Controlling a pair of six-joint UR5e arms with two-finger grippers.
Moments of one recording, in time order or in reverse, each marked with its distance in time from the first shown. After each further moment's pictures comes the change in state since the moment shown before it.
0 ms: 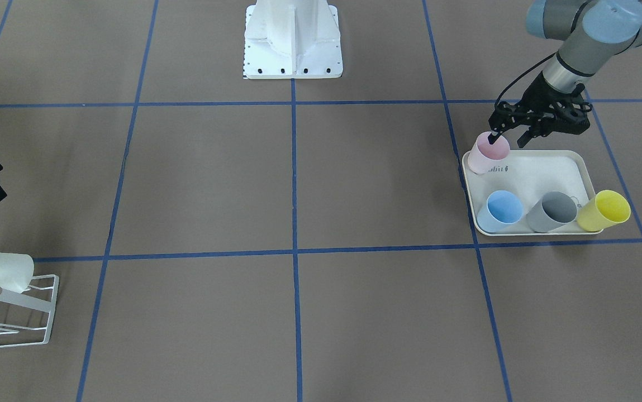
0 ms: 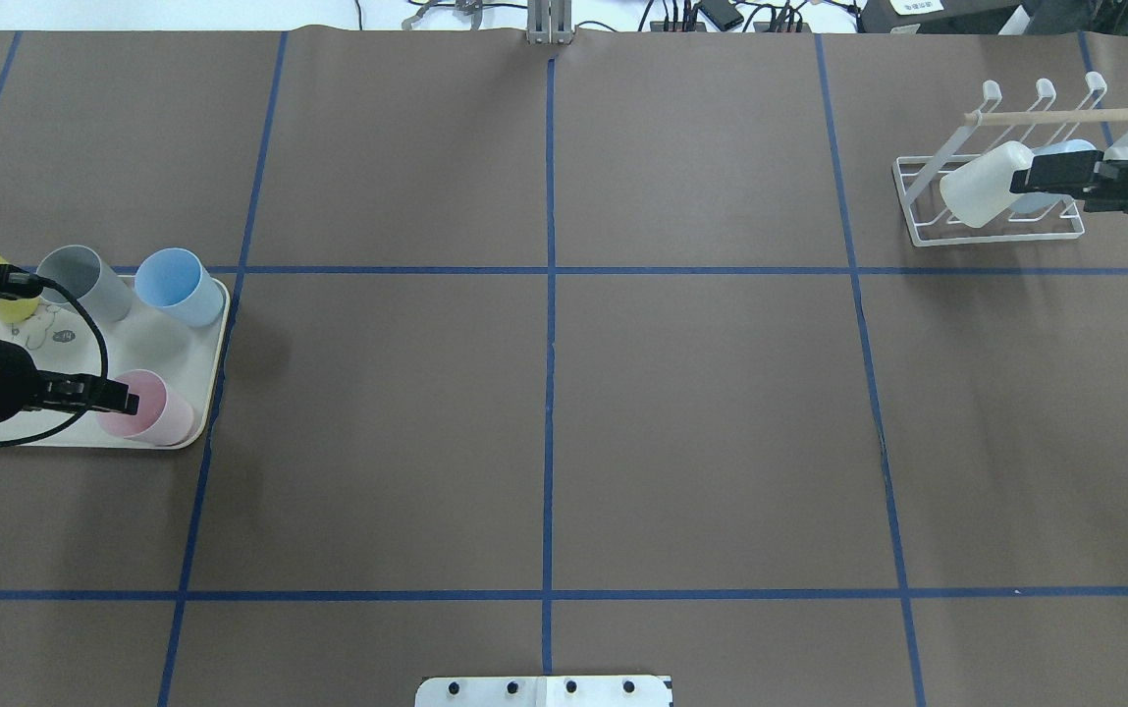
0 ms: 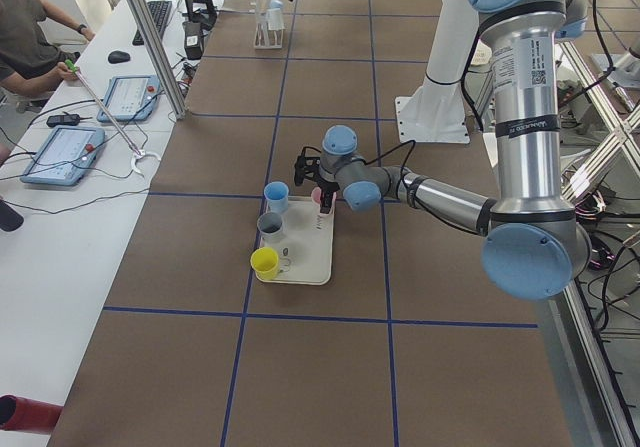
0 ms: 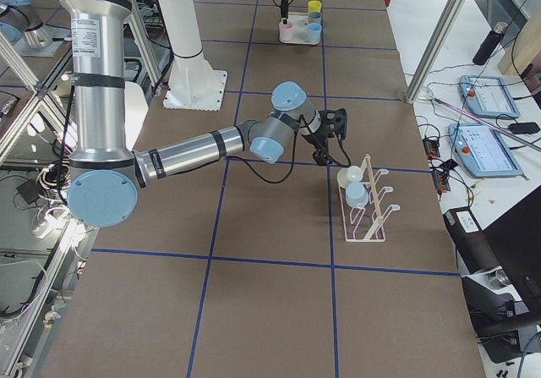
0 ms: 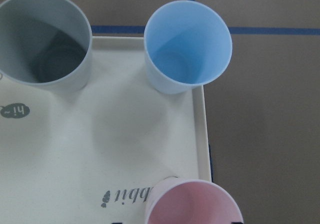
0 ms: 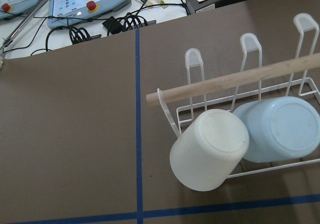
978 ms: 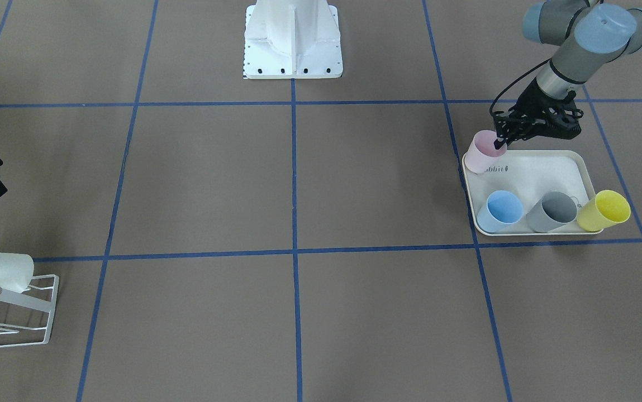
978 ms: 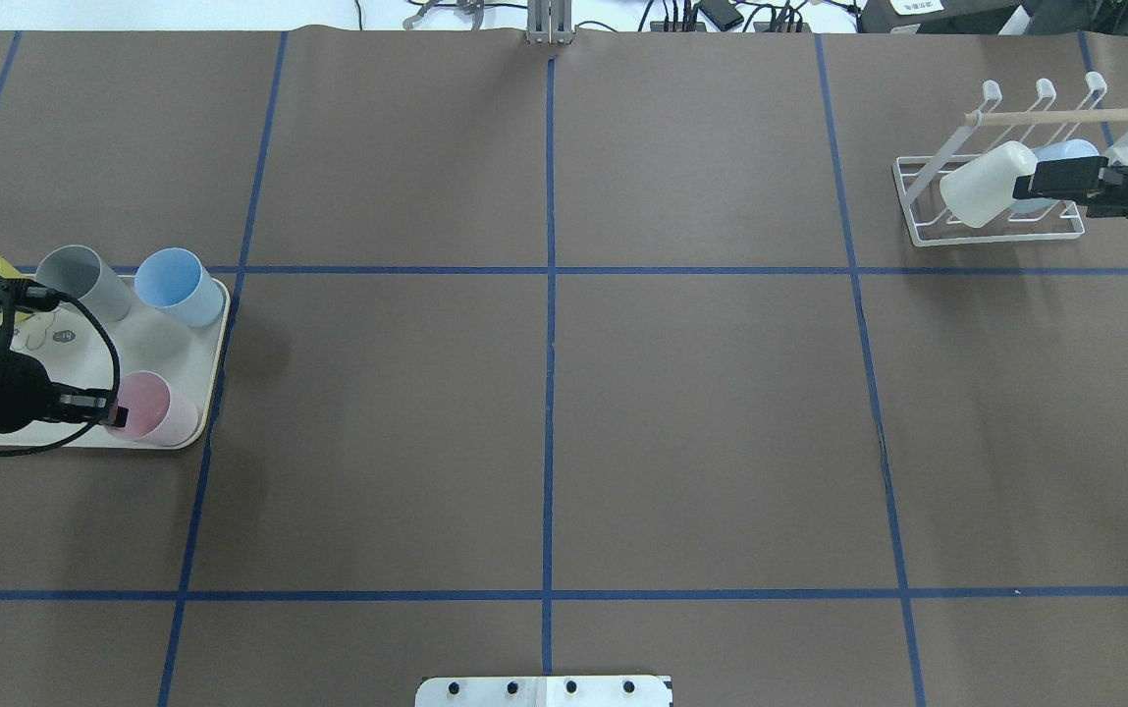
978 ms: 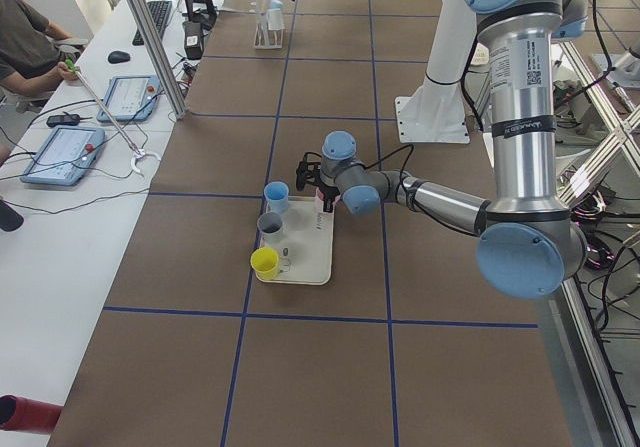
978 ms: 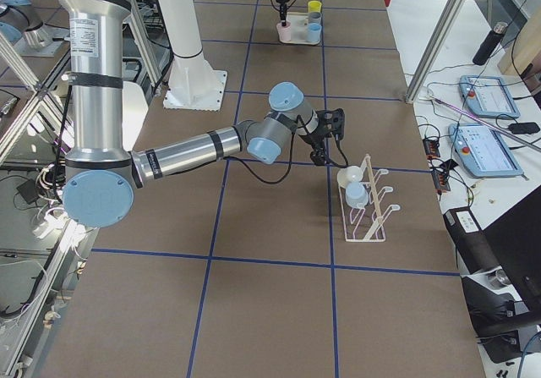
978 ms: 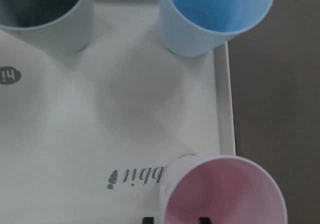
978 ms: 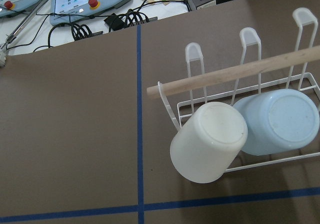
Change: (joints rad) left arm 0.016 -0.008 0.025 -0.003 -0.003 0.002; right arm -0.001 -0.019 0.009 0.011 0.007 -0.002
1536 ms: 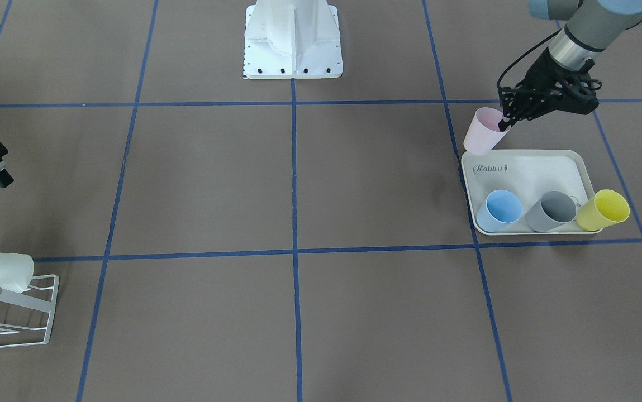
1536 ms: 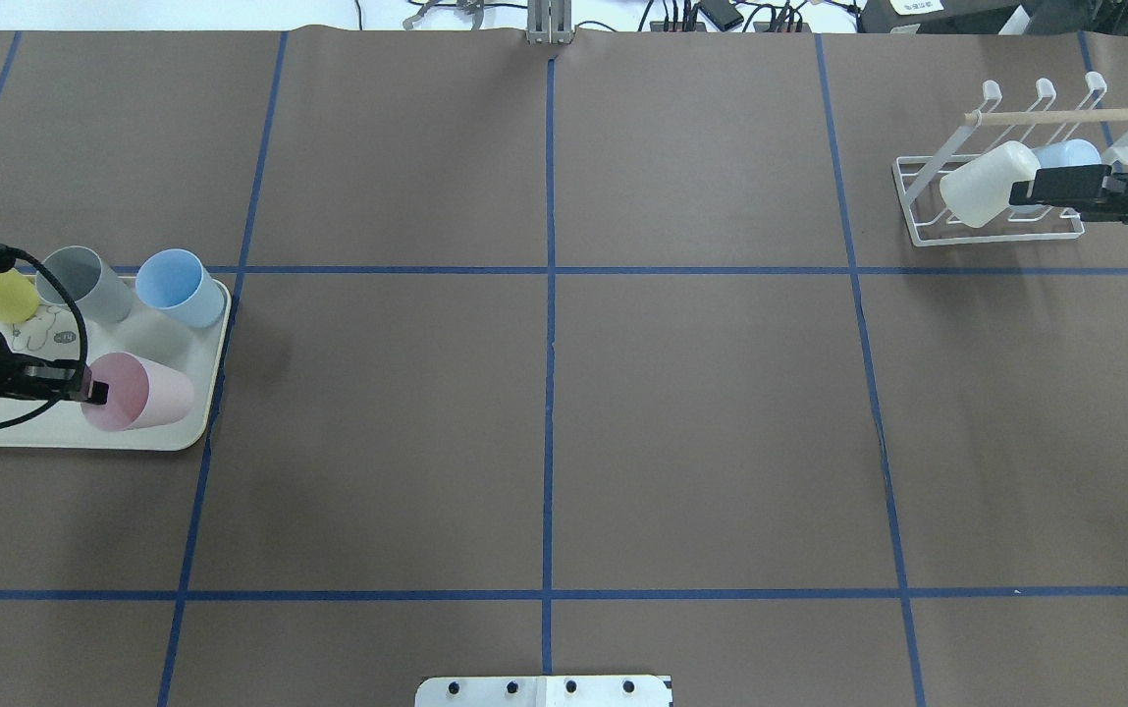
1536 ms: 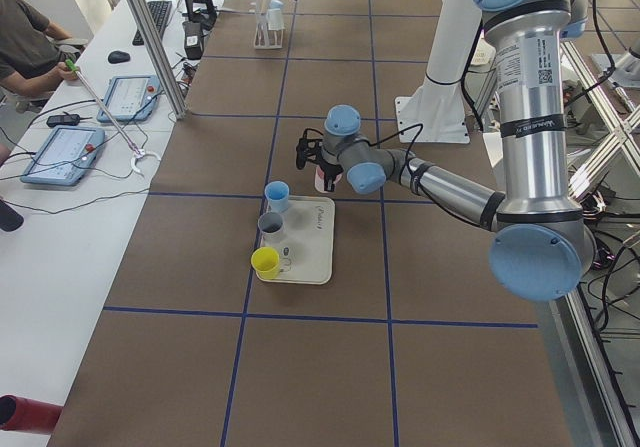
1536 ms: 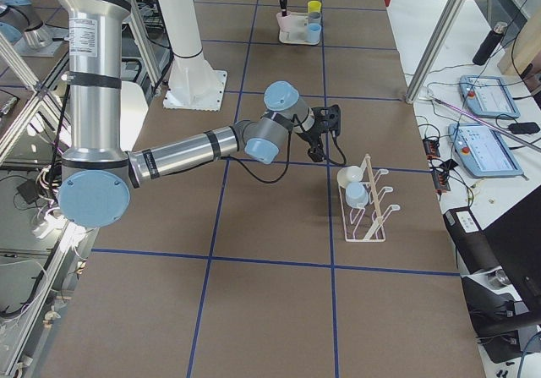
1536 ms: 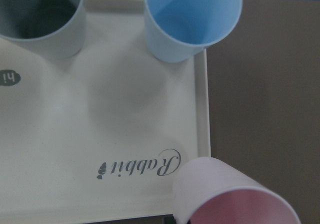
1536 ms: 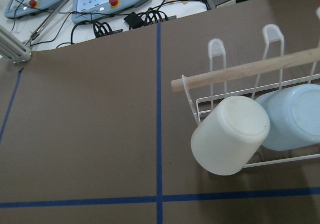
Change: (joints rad) left arm -0.083 -0.005 -0.211 0.143 -0.059 -0.032; right arm -0.018 -0.013 0.033 0.051 0.014 0.006
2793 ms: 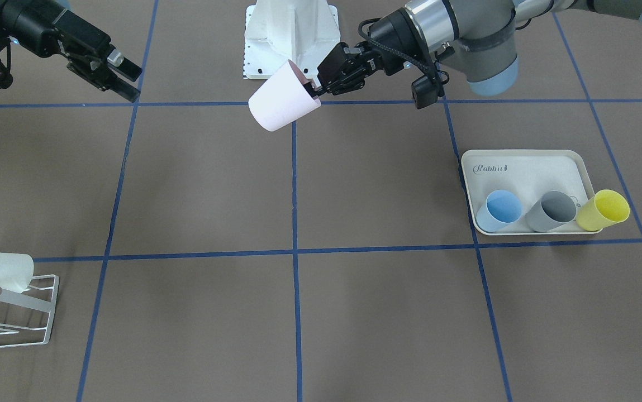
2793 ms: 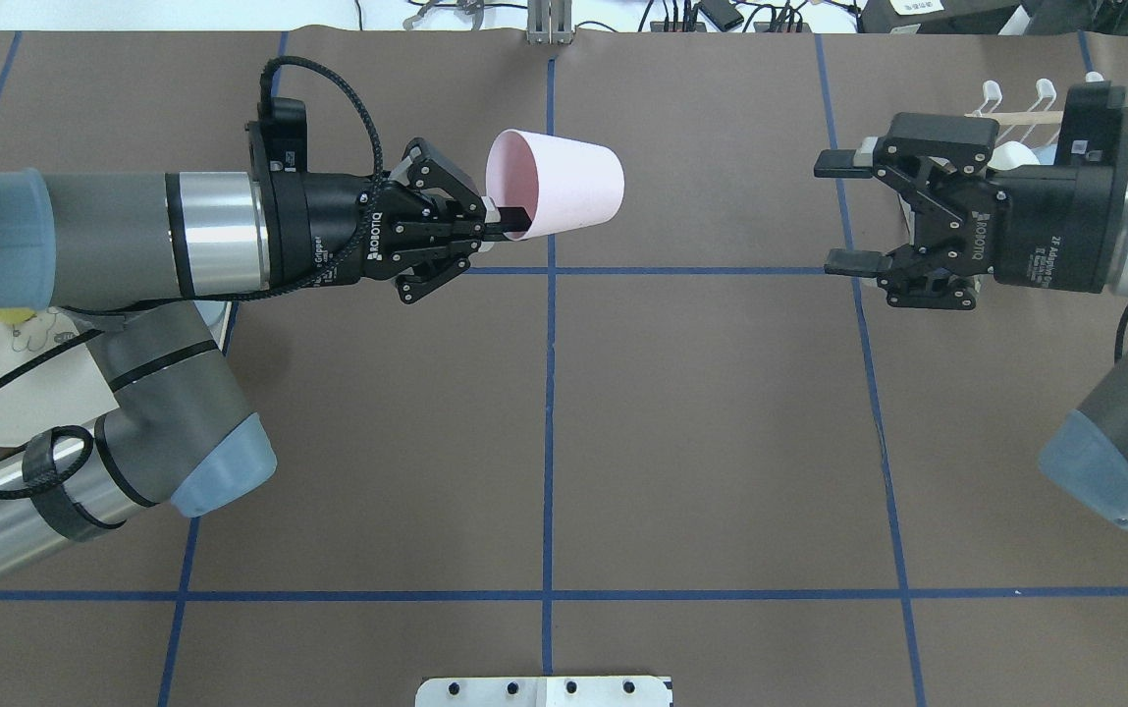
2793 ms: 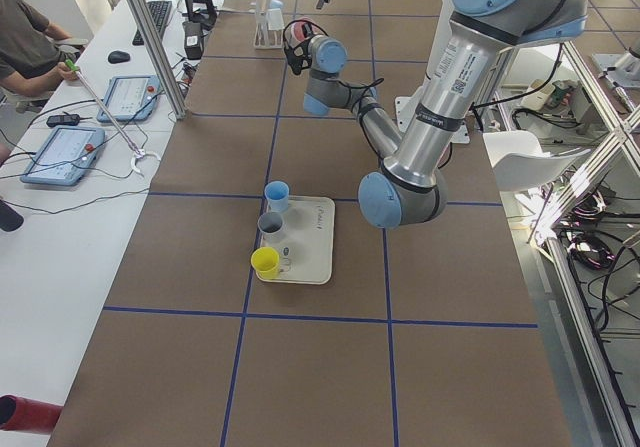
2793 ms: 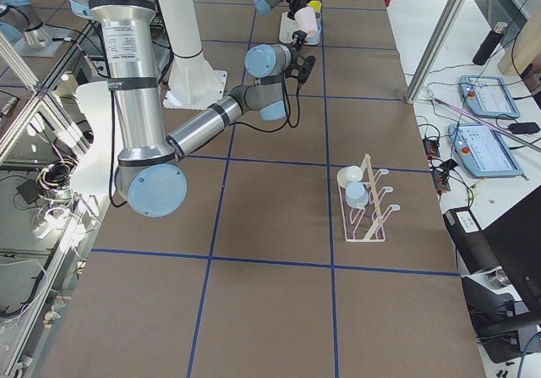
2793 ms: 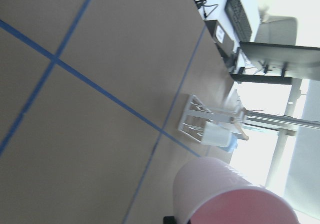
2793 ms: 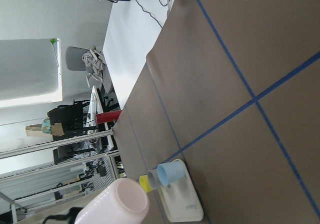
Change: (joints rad) left arm 0.179 -0.661 0.389 -0.864 0.219 -1.182; right arm -0.244 0.213 0.087 0.498 -0.006 1.109
